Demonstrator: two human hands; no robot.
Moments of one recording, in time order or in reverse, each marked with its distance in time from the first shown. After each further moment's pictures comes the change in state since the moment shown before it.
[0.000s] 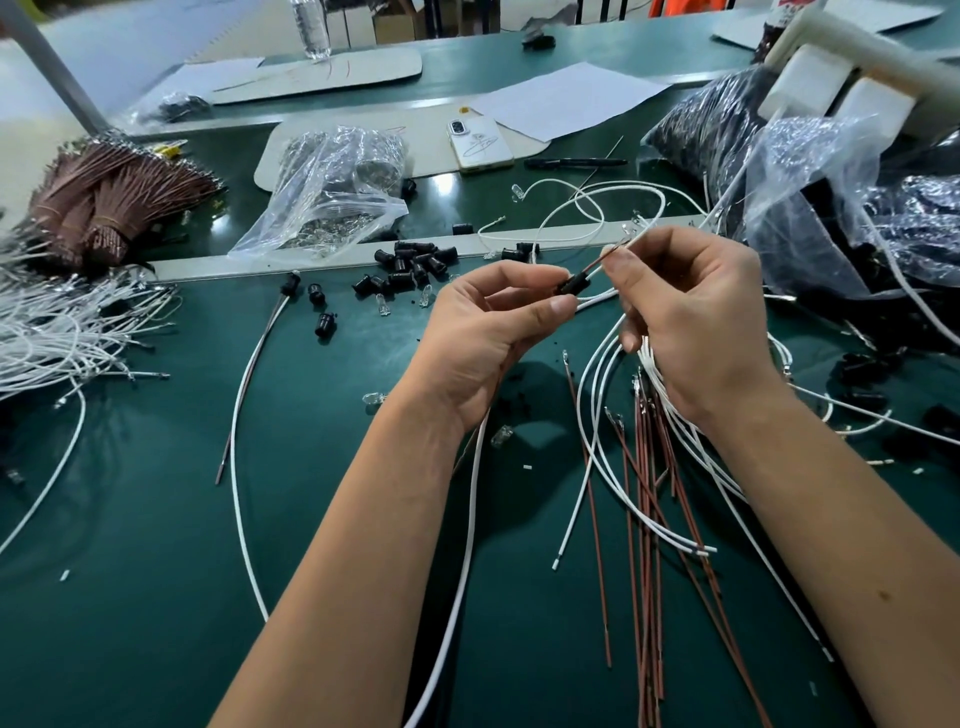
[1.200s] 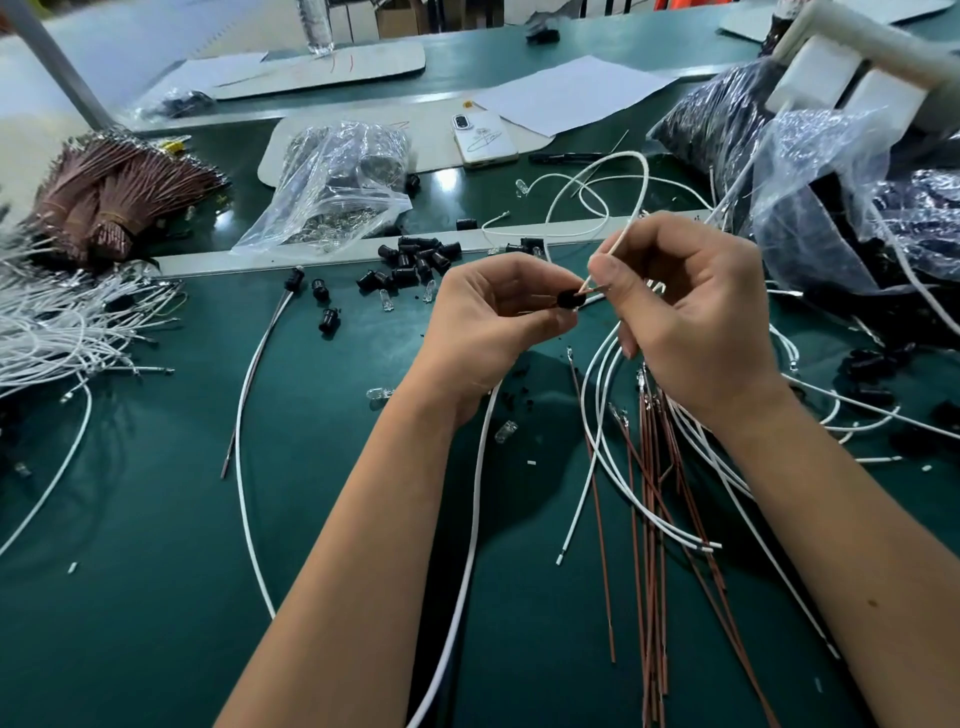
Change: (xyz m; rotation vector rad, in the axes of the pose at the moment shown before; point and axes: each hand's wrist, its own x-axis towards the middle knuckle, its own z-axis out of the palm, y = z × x) left_hand 0.002 -0.003 -0.009 0.348 -0.086 0.227; right_hand -0.002 -0.001 -0.001 -0.240 -0.108 -0.314
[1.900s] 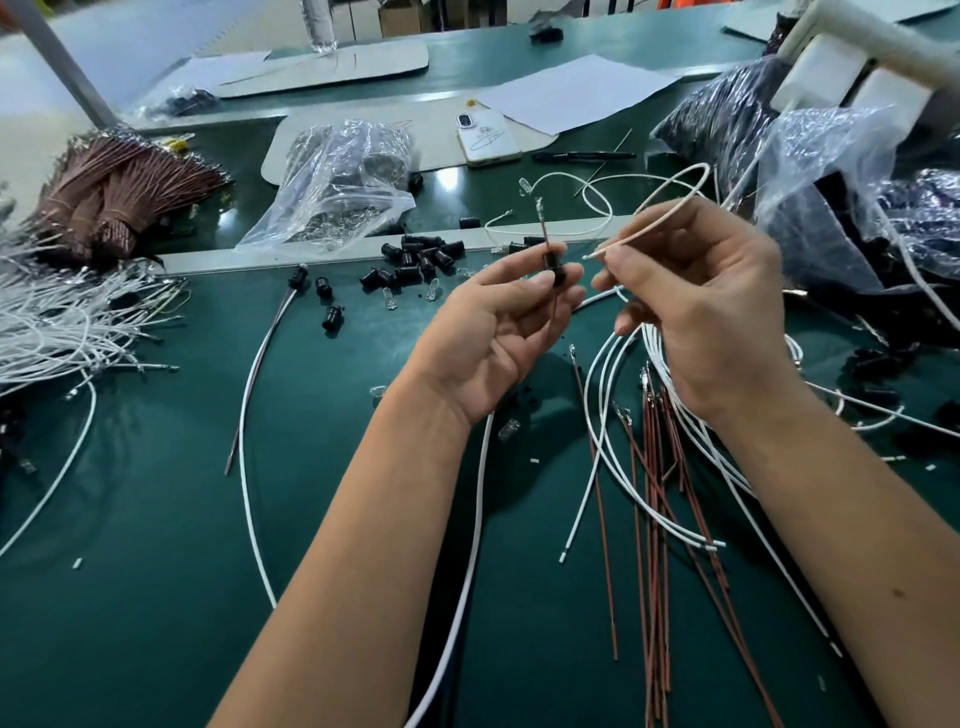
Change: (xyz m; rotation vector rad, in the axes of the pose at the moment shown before) left_hand 0.006 0.006 0.002 -0.683 0.071 -0.426; right_hand 0.000 -0.007 0.003 0.403 0.059 0.216
